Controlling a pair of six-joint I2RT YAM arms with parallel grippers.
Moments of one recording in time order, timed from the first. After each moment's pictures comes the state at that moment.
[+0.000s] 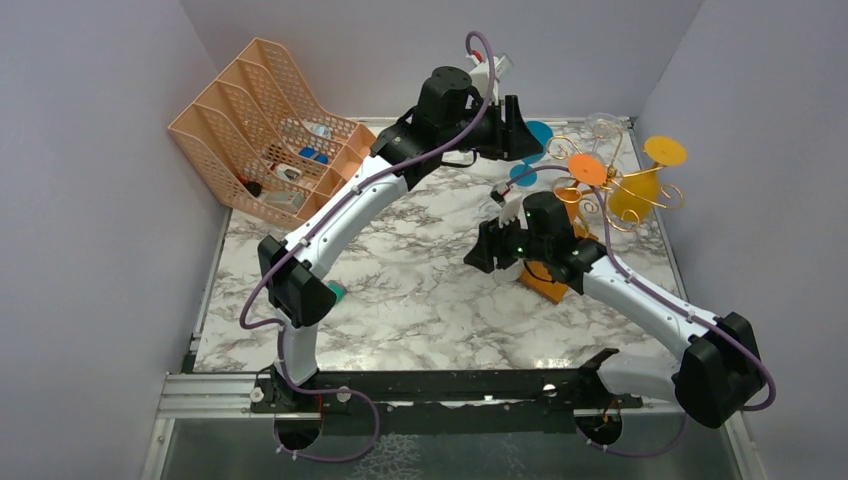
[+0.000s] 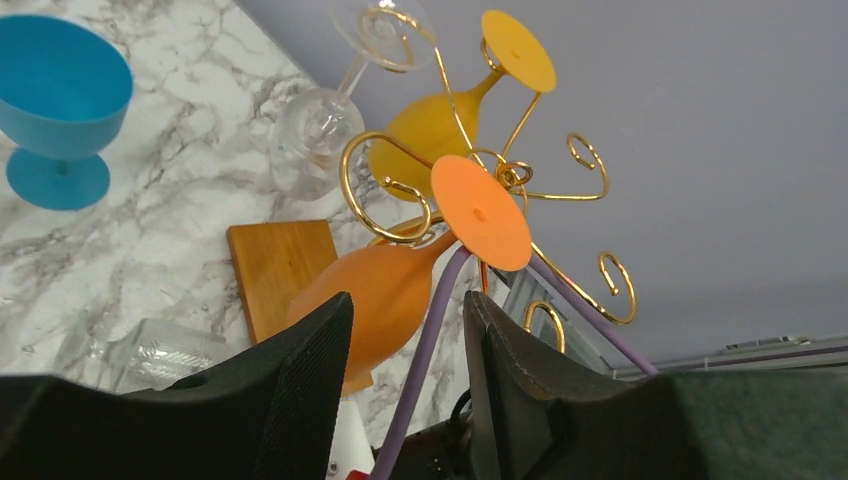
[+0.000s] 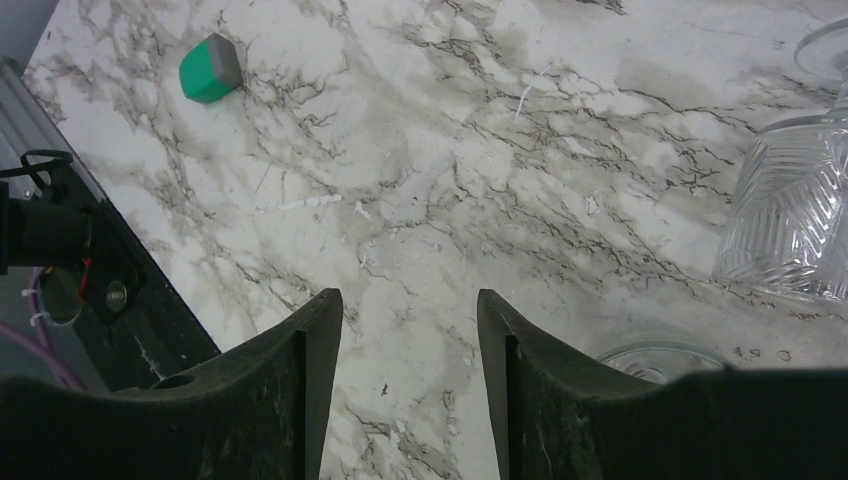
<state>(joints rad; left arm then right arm) -0.75 1.89 2.13 -0.40 0.43 -0.57 0.56 1.20 0.80 -0.18 -0.36 0.21</state>
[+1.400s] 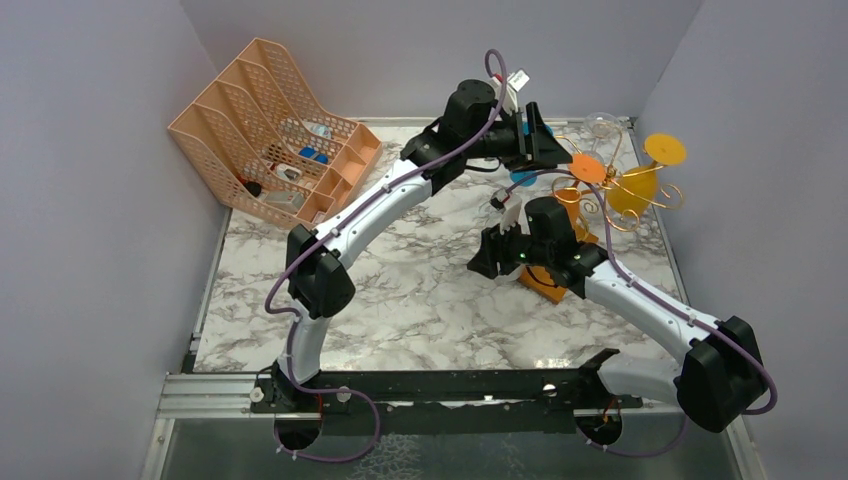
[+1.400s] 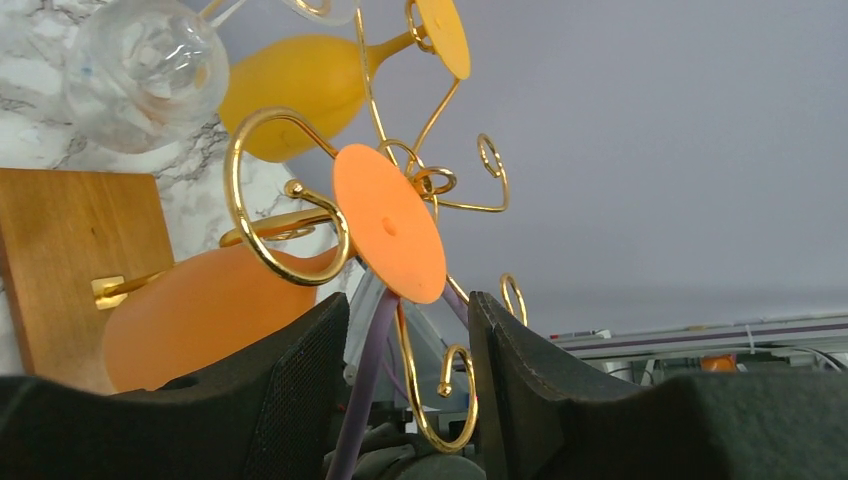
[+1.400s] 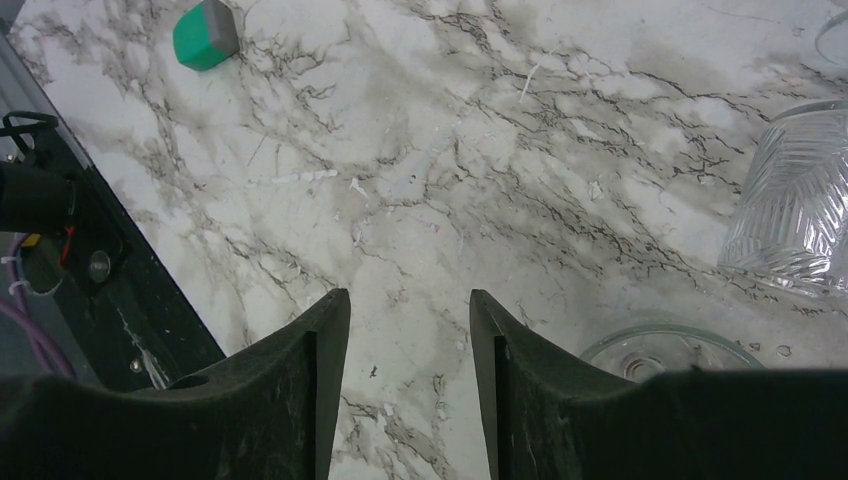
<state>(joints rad) -0.78 2.04 2.15 -0.26 0.58 -0.96 0.56 1.18 0.76 -0.18 -0.39 0.16</state>
